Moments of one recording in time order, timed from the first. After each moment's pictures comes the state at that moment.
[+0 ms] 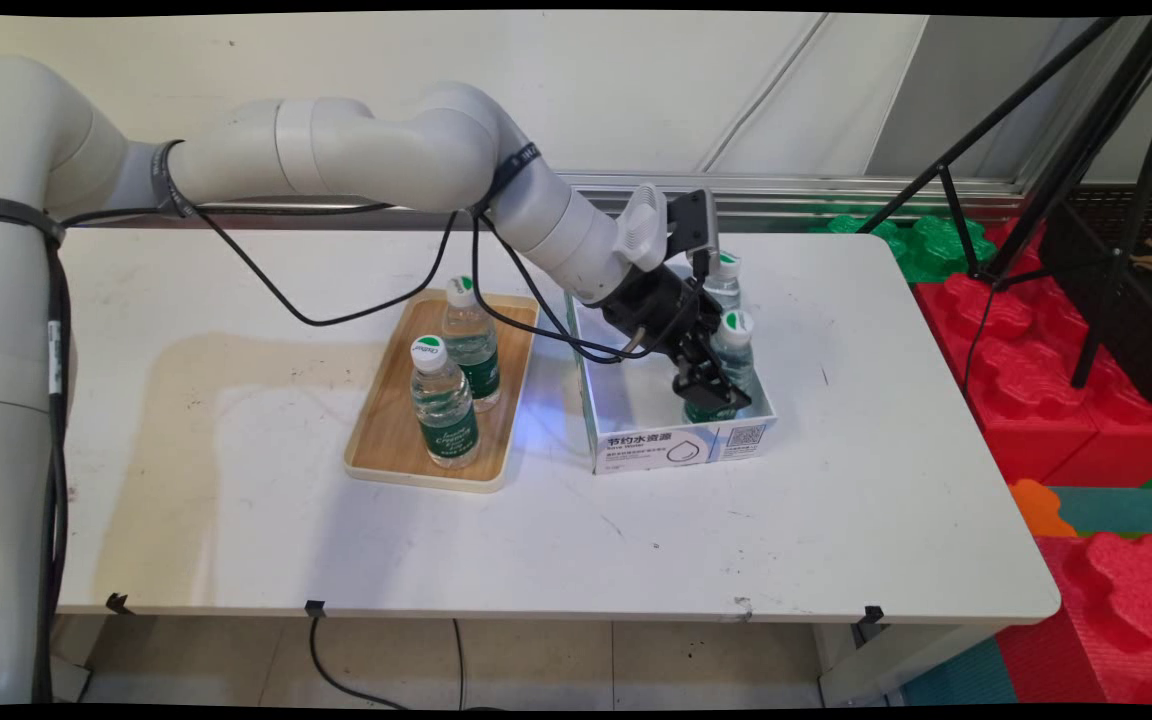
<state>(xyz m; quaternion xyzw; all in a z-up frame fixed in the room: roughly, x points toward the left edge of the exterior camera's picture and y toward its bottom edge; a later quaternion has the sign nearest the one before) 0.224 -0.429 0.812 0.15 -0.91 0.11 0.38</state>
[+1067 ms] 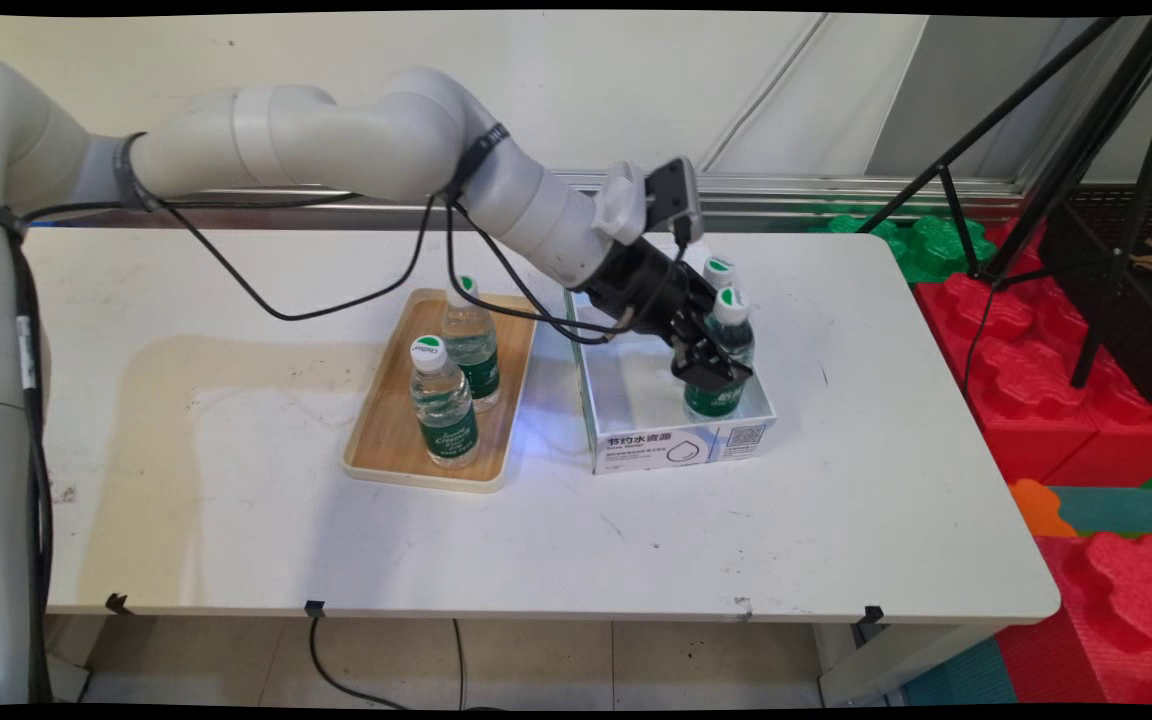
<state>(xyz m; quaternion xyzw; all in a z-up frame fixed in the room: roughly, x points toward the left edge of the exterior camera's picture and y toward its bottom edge) 0.241 -0.416 0.833 0.17 -0.89 0.11 0.42</state>
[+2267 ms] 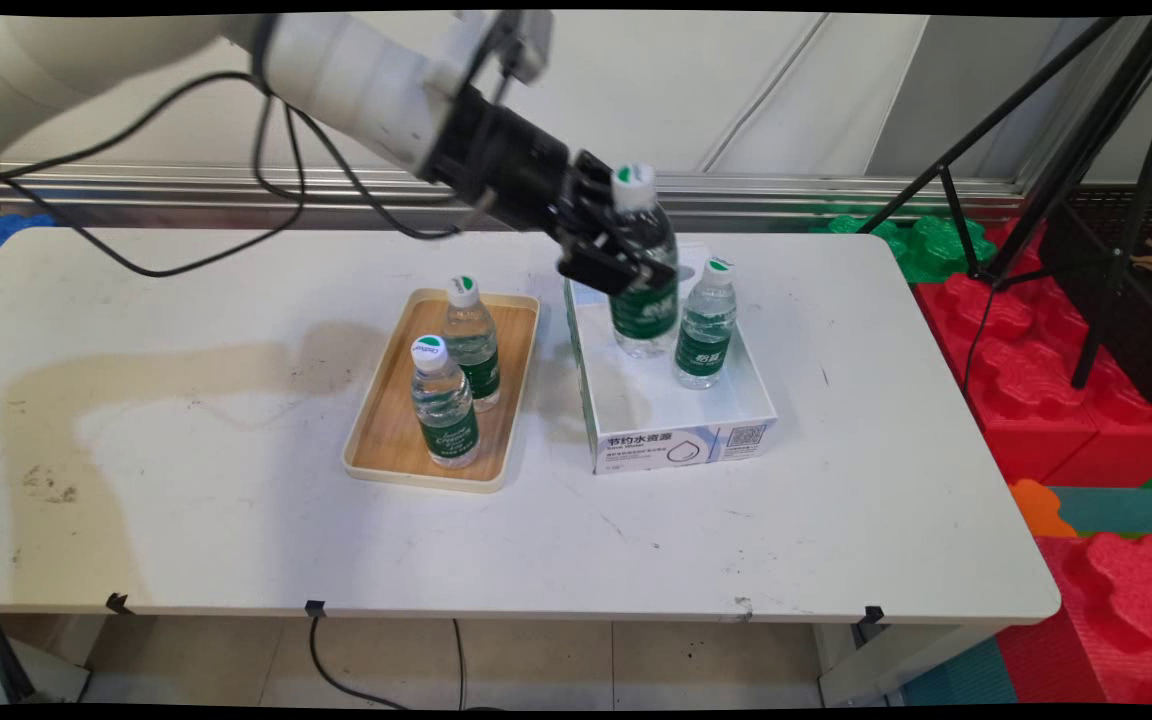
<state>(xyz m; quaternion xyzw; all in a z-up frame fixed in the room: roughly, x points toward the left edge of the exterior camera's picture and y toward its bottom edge) 0.341 -0.353 0.947 0.17 -0.86 0.11 0.47</state>
